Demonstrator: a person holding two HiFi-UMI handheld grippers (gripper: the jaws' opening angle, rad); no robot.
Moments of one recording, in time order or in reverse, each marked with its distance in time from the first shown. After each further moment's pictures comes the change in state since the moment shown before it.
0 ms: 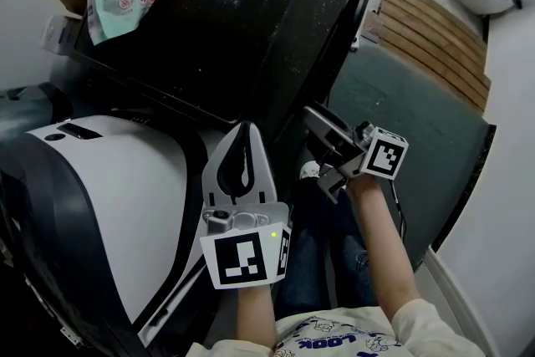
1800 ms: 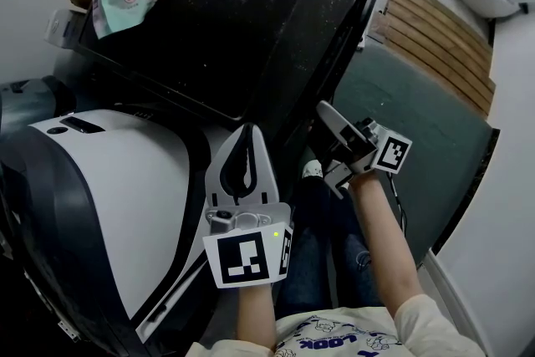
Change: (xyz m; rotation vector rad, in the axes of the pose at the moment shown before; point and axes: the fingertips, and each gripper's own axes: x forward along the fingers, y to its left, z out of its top) left arm -0.004 0.005 -0.009 0.004 0.022 0.025; right arm -0.002 0.011 0.013 0.110 -0.089 0.238
